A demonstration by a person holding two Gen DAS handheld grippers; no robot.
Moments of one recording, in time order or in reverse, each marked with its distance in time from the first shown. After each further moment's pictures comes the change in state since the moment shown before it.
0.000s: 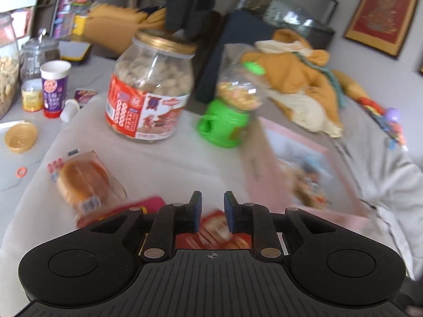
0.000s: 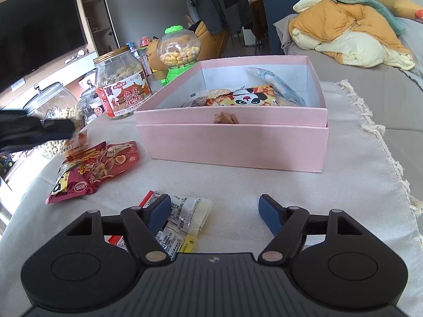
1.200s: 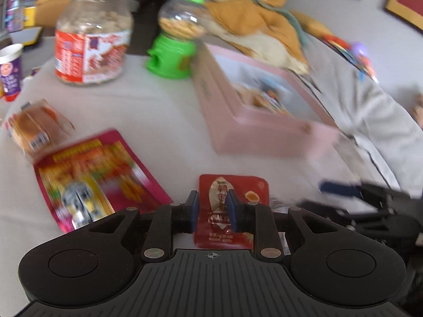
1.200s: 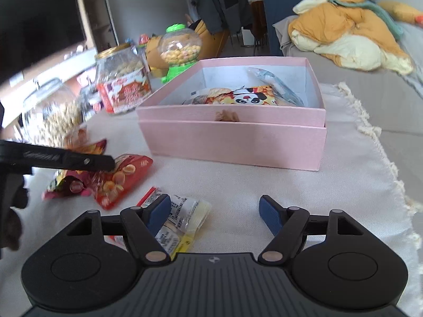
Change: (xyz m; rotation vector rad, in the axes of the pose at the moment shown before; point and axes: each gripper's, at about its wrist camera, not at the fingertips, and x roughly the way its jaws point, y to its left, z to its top) left arm -0.014 -0.033 -0.063 0.203 0.209 -0.140; right arm -0.009 0.017 -0.003 -0.081 0.010 -0.031
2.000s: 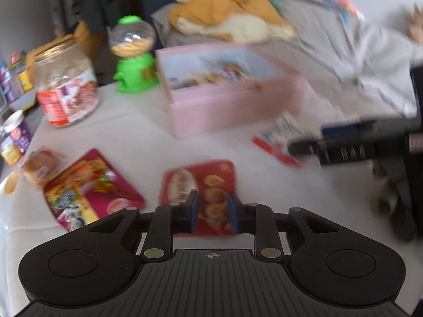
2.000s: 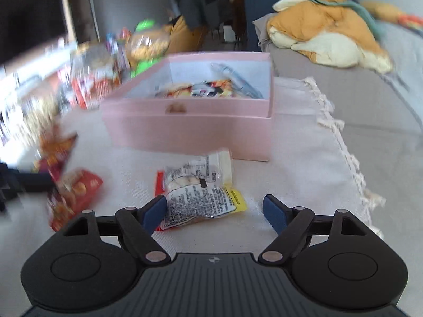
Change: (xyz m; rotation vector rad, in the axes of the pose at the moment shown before) left arm -0.002 -0.098 -0.031 0.346 0.004 0.226; right arm -0.008 -0.049 -0.007 0.100 0.006 -0.062
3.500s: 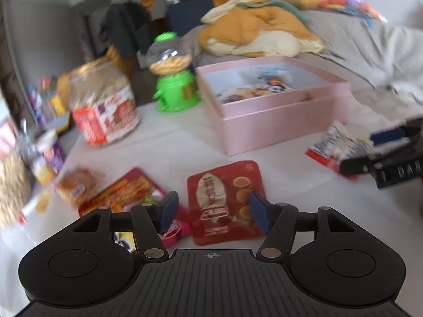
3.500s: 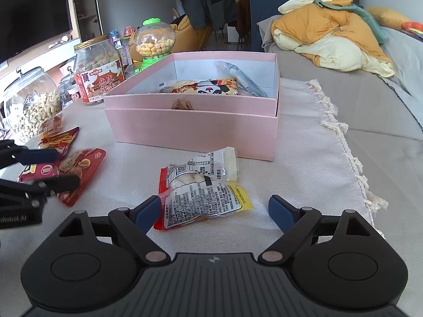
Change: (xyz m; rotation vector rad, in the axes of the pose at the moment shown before) left arm 0.012 0.037 -0.006 -0.045 -0.094 0.144; right arm 0.006 0.014 -0.004 -0.081 0.007 -0.035
